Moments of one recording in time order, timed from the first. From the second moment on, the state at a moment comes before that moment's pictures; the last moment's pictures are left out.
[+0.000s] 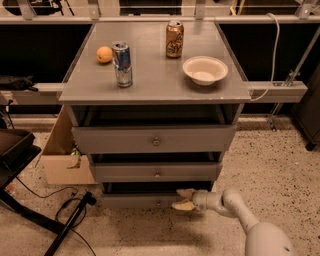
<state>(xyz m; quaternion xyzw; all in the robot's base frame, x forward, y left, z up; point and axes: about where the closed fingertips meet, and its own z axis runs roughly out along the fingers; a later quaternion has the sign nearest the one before) 0.630 -0.102 0.207 -0.39 0.72 0.39 0.42</state>
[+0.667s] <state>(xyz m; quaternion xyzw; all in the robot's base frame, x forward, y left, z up) 0.630 -0.102 0.207 -0.39 0.72 0.39 0.42</state>
